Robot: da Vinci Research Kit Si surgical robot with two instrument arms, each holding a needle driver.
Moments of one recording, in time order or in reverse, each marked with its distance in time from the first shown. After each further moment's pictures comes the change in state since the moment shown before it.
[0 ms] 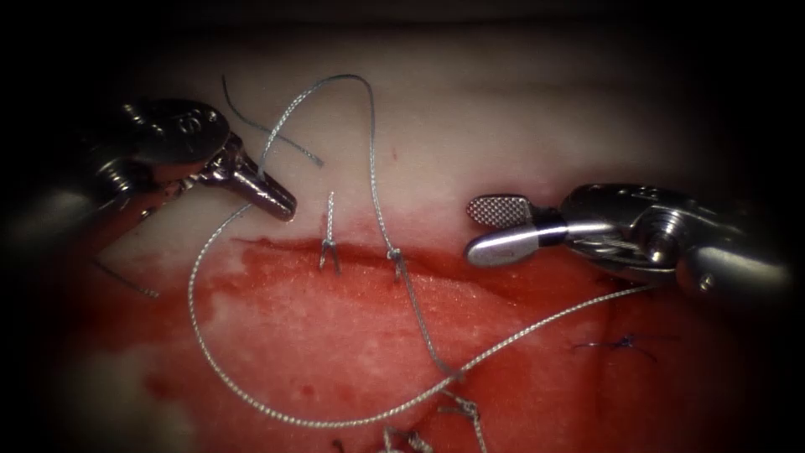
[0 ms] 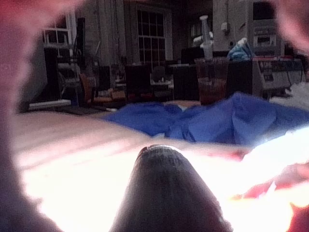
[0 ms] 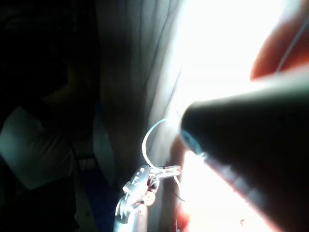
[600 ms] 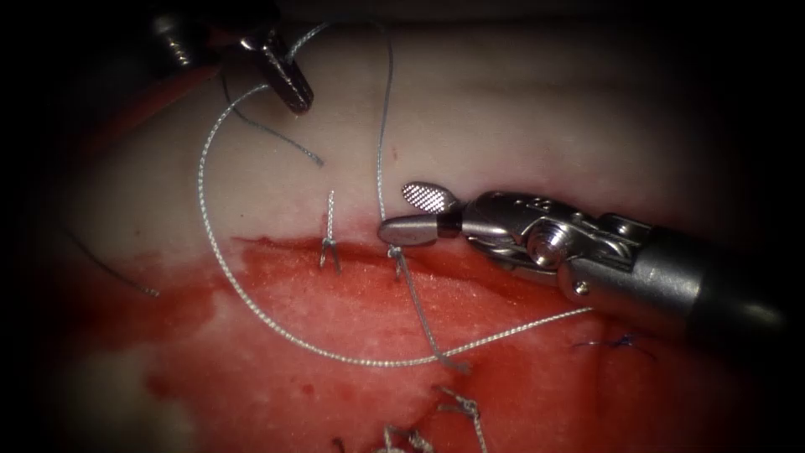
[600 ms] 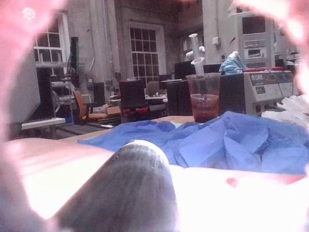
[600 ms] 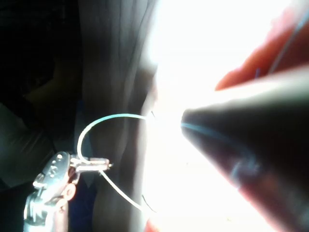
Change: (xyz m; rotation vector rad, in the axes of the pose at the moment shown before) right arm 0.004 -0.004 0.007 0.192 -0.082 -0.065; left arm 0.010 -0.001 -0.002 -0.031 -0.392 0.006
